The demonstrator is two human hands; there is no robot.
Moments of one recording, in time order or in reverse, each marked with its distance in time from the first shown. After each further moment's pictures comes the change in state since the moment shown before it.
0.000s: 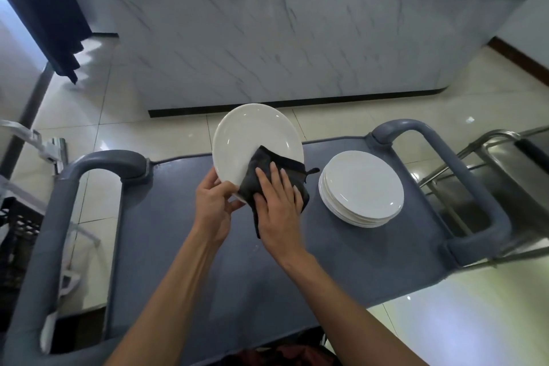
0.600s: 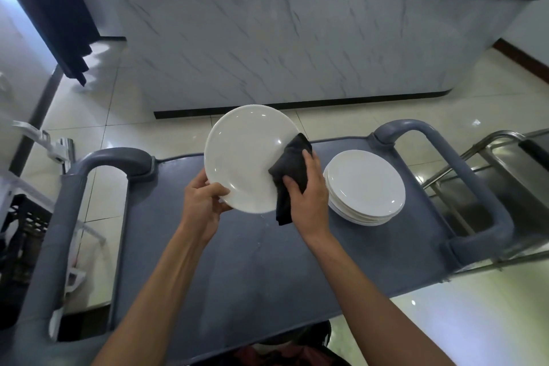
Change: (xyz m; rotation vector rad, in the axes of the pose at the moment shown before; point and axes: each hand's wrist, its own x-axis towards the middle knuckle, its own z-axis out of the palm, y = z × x) left_hand -0.003 0.008 -0.024 0.062 0.032 -0.007; right_hand 0.018 0.030 -0.033 0.362 0.203 0.163
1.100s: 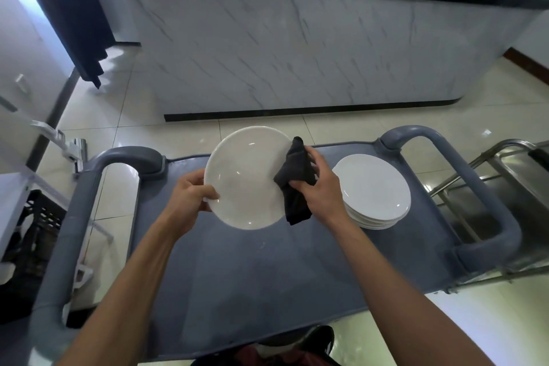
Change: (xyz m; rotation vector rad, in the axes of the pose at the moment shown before) left_hand 0.001 0.028 -0.041 0.415 -0.121 0.027; right_hand 0.025 -0.010 -0.028 0.125 -0.232 0.043
